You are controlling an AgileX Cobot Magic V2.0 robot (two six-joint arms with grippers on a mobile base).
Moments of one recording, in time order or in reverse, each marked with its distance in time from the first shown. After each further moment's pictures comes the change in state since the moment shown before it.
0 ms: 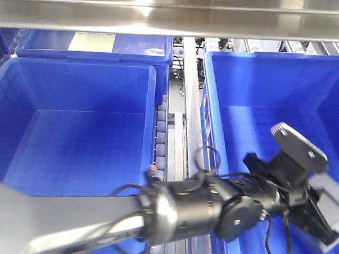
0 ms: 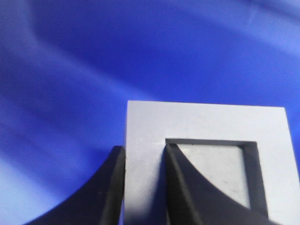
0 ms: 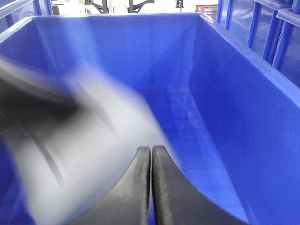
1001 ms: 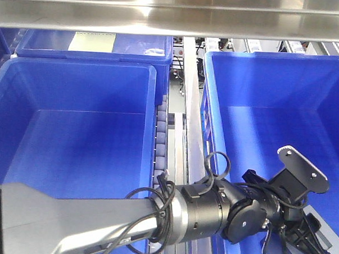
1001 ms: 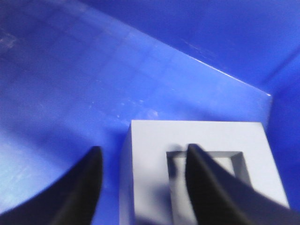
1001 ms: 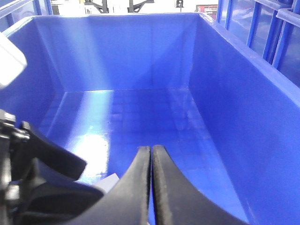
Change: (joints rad) left arm 0.000 0.049 -0.044 0.009 0.190 0.017; right arm 0.000 0.000 0.000 0.000 -0.001 0.000
